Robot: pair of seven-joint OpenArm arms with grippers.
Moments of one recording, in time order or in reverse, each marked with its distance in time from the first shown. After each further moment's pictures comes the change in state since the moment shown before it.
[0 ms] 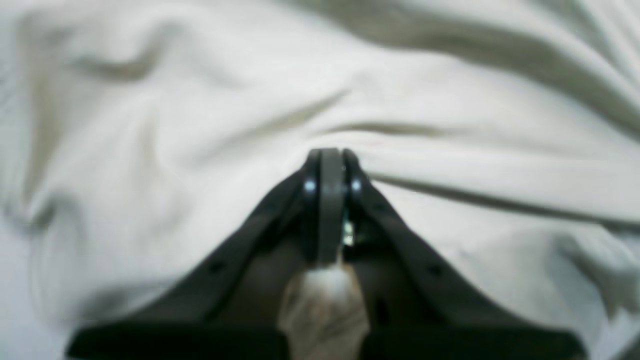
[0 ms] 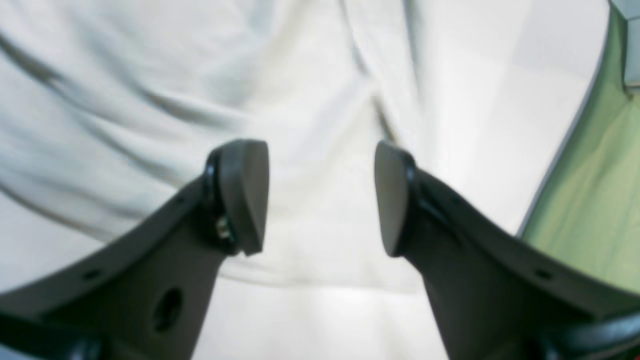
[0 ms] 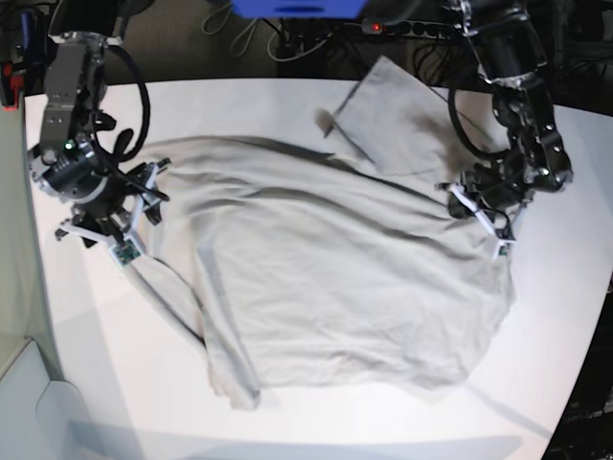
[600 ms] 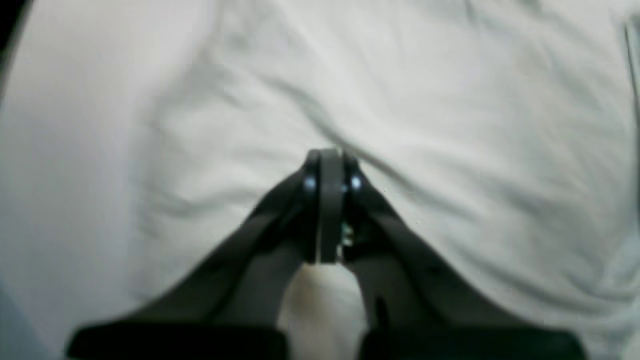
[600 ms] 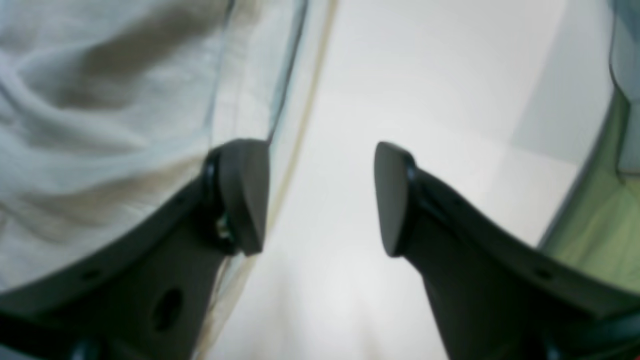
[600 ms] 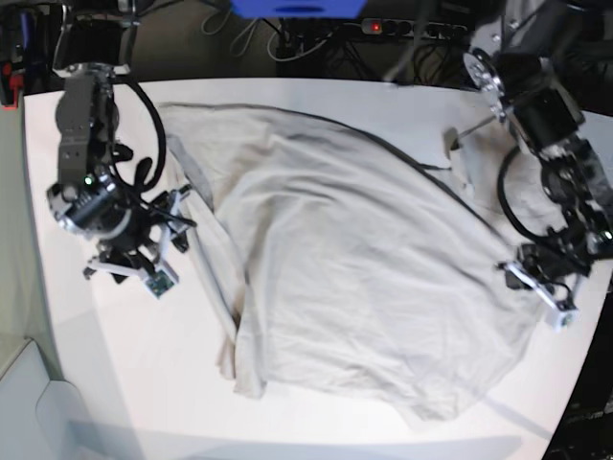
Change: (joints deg) left arm -13.1 0.4 -8.3 8.4 -2.0 1.2 17.2; right arm 8.7 0.8 -8.8 -6.0 -0.2 0.0 0.2
